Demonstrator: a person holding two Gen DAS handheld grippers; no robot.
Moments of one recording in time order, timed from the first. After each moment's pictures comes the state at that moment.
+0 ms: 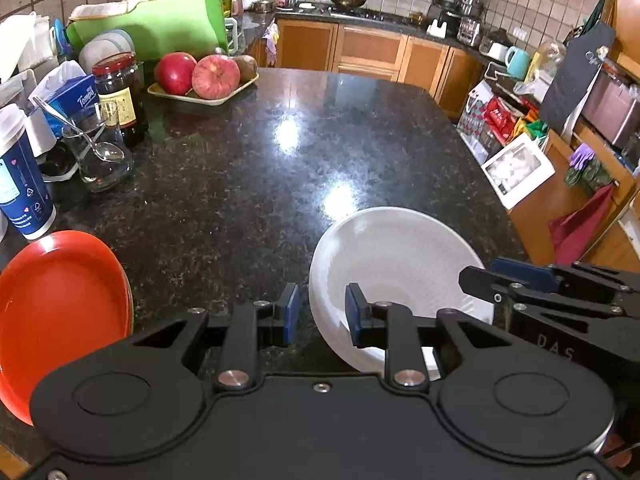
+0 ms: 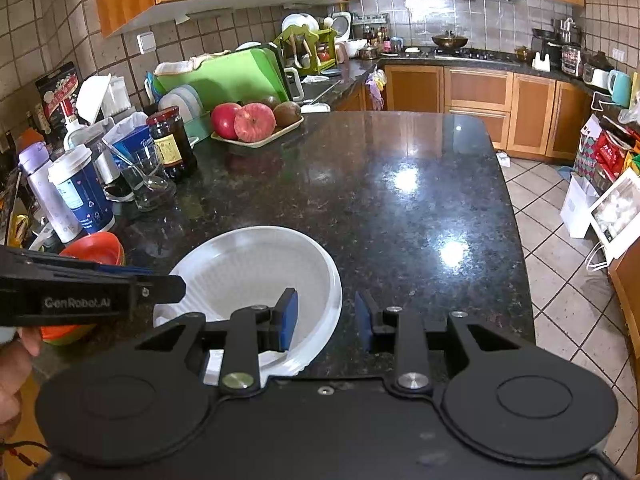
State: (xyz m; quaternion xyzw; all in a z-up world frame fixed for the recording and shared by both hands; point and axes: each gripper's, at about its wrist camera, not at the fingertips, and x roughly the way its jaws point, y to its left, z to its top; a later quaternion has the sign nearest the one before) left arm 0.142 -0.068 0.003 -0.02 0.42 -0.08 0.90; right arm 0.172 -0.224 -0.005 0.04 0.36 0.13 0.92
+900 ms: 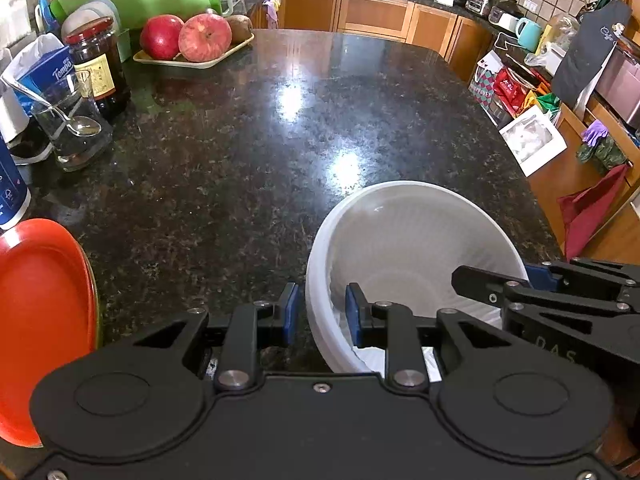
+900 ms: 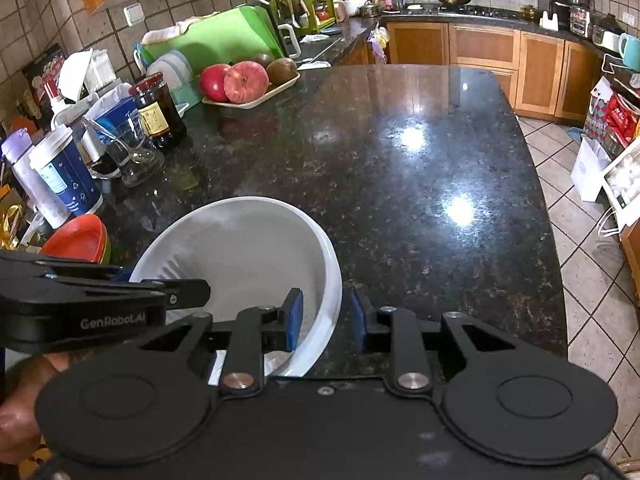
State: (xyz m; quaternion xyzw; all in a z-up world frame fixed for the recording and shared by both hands) left arm 0.171 -0.077 -0.024 -0.01 0.47 -0.08 0.88; right arm 0.211 -0.222 -0.029 0.05 0.42 0.14 0.90
